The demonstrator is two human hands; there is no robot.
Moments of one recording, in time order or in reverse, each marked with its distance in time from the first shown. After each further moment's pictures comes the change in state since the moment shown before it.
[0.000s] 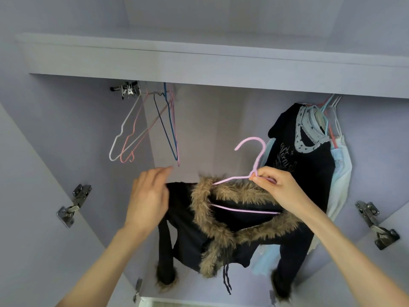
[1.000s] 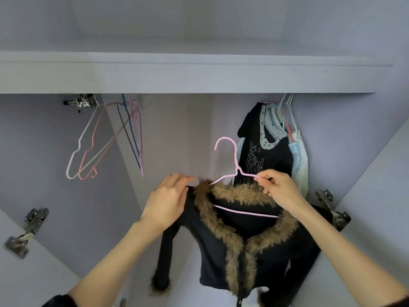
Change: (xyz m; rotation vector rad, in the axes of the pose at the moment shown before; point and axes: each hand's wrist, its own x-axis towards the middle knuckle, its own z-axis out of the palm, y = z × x) left_hand 0.039 0.083 0.047 -0.132 -0.274 0.205; right_hand -0.009 0.067 -0.067 -0.138 0.268 0.222
